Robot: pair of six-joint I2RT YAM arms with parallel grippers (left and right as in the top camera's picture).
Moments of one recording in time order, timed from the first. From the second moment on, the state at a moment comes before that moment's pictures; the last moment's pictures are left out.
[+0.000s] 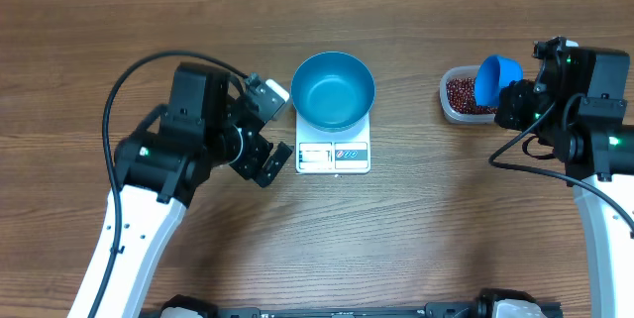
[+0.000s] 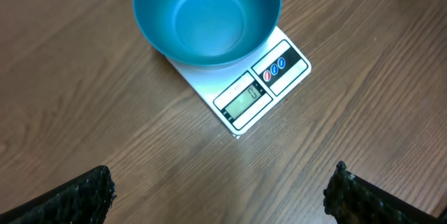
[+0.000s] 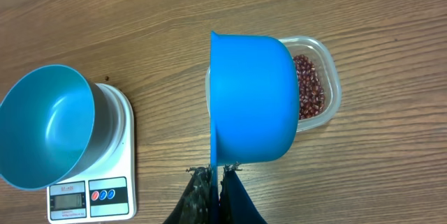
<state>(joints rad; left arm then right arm) -0.29 1.25 1.25 -0.98 0.27 0.36 -0.10 1.24 1.26 -0.90 -0.15 0.15</state>
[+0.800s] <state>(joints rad) -0.29 1.25 1.21 -0.91 0.27 0.34 -0.10 1.24 1.26 -0.90 -0.15 0.15</state>
